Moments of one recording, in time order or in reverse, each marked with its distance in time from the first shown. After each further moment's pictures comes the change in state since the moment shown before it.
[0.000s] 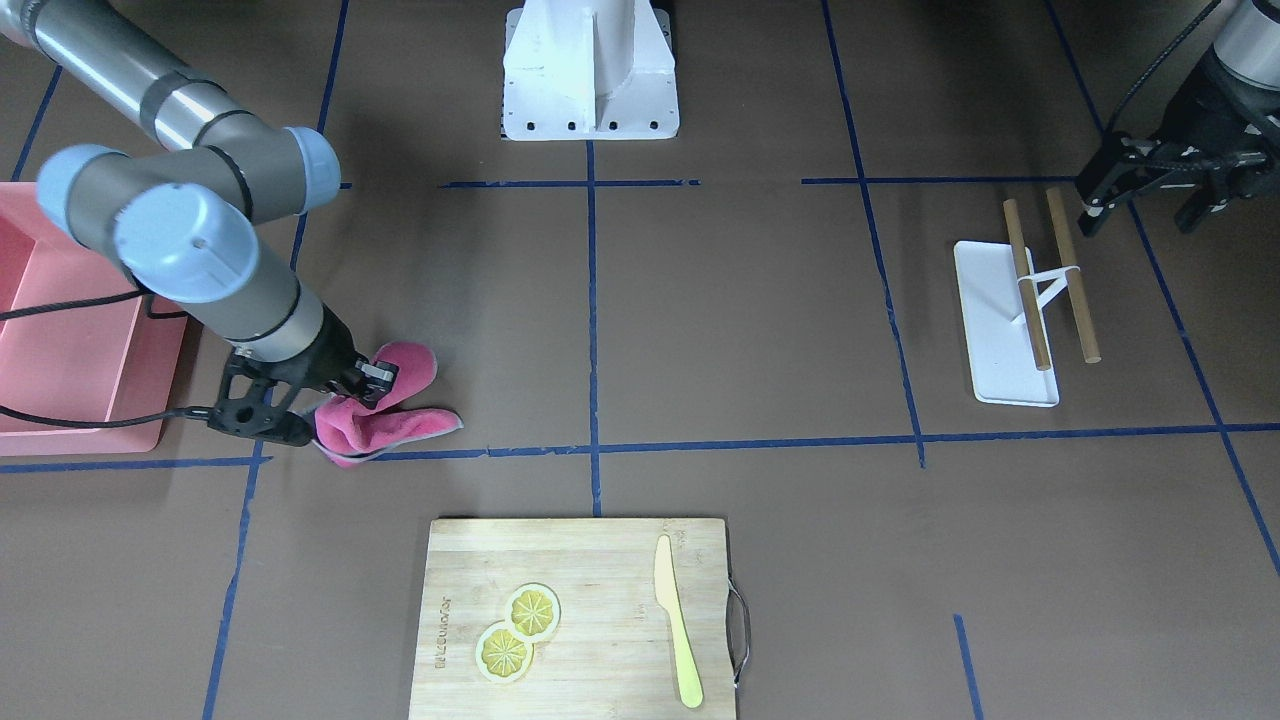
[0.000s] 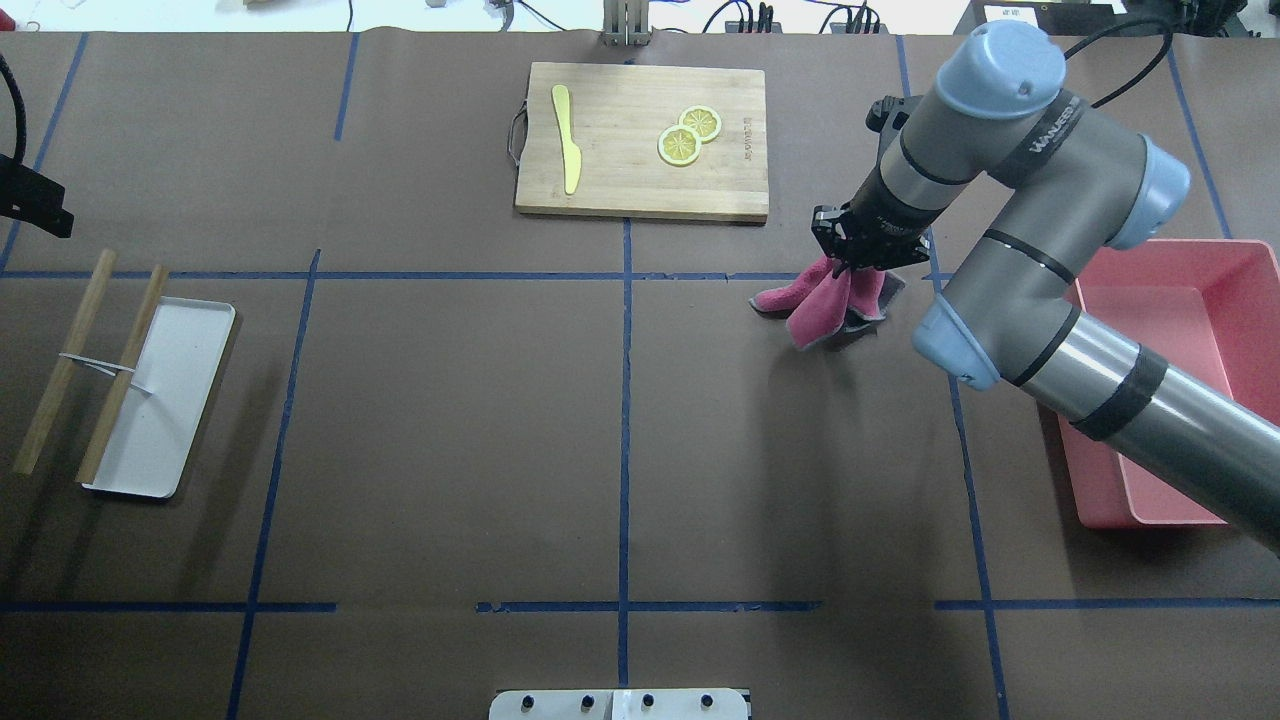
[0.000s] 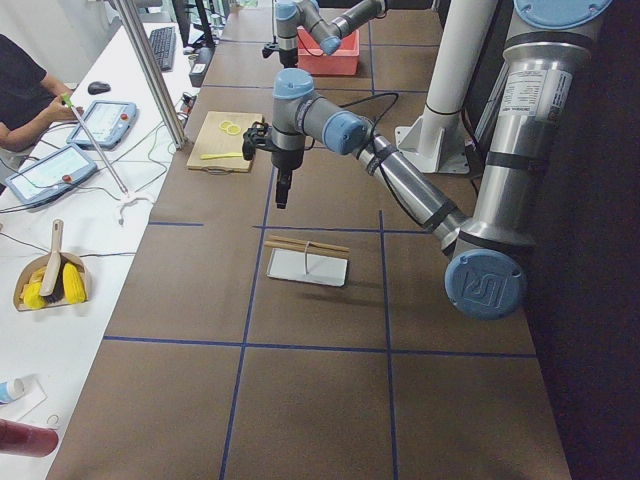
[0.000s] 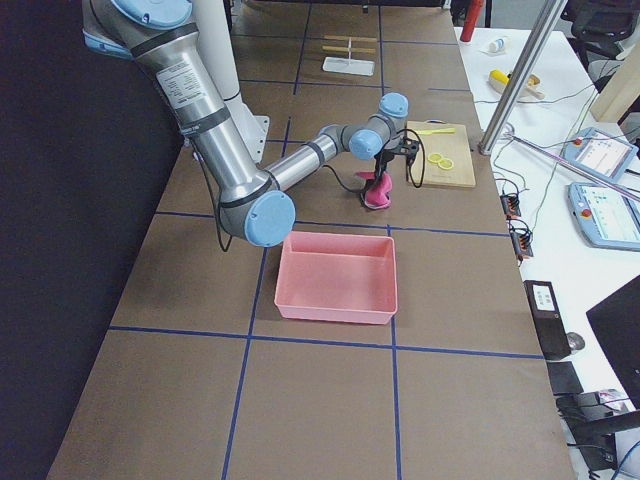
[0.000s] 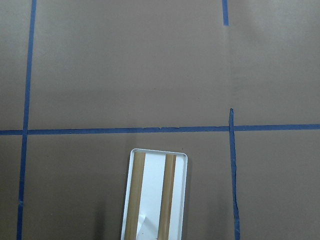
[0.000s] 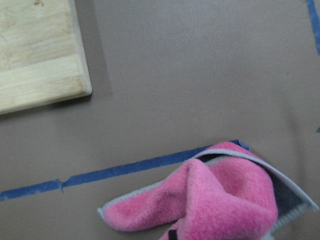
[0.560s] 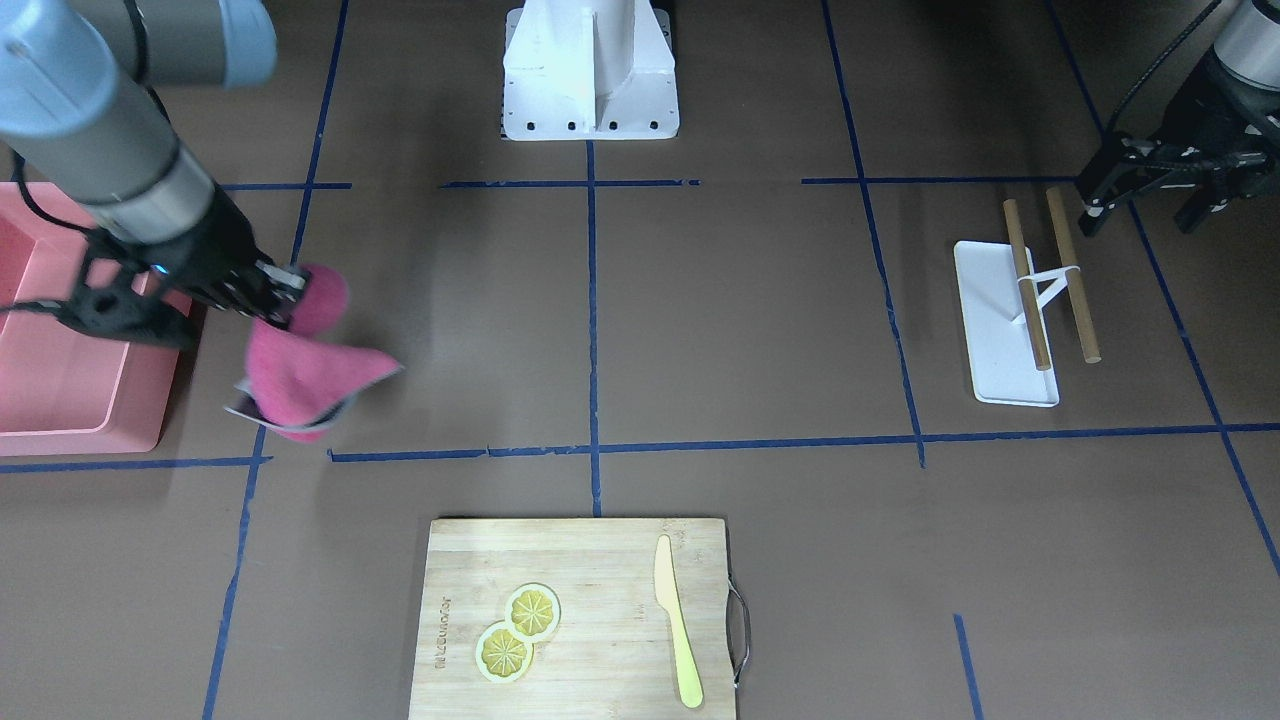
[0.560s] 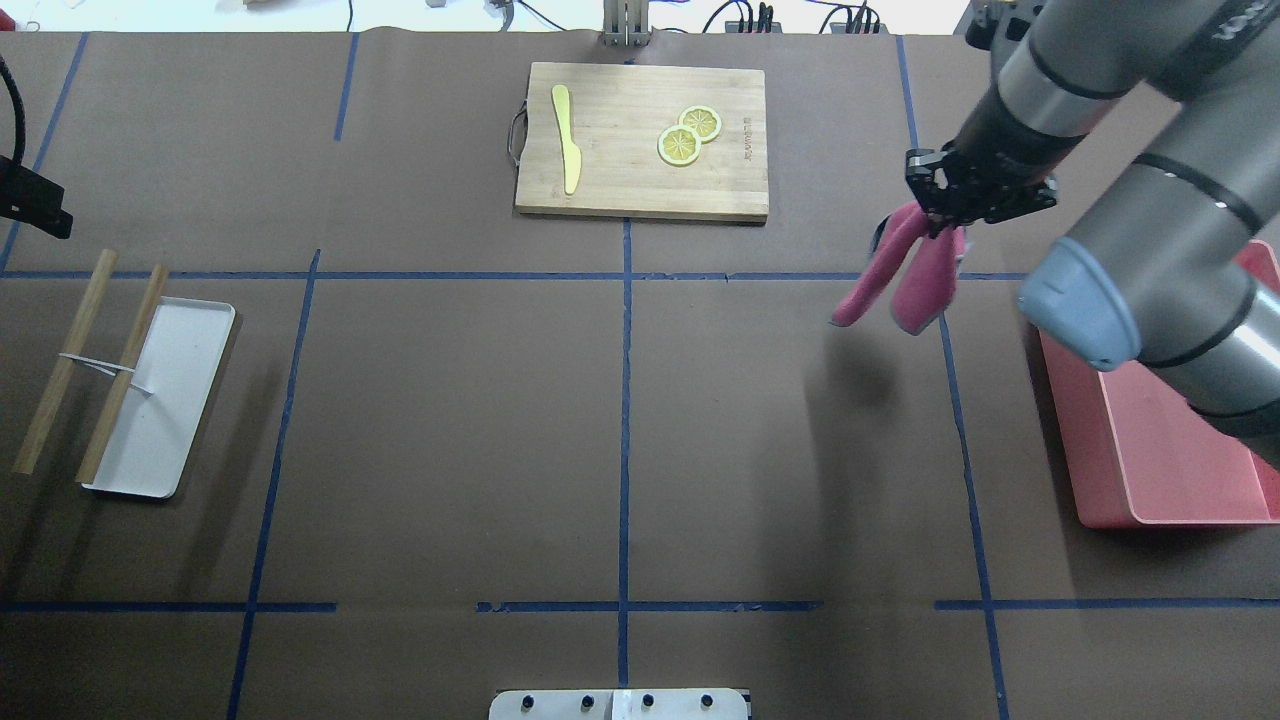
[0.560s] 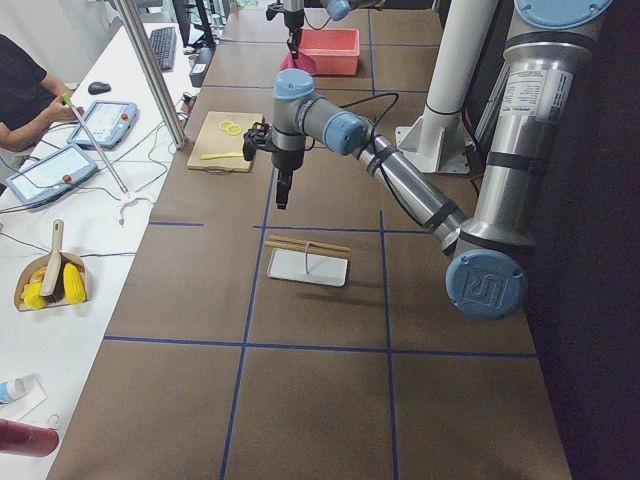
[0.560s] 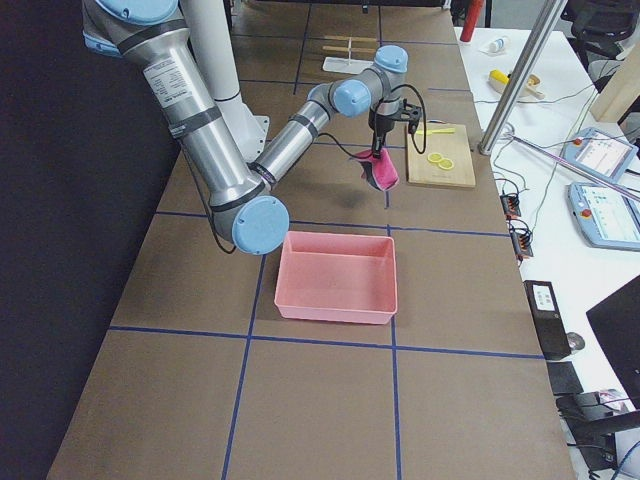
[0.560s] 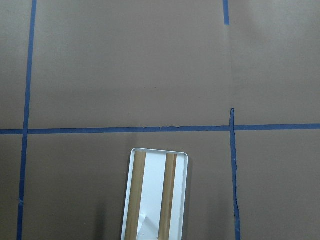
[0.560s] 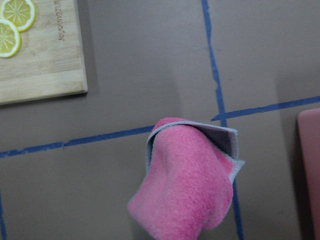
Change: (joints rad) left arm 0.000 0.001 0.000 0.000 0.001 0.001; right arm 0.125 -0.048 0.384 -0.510 -0.015 -0.285
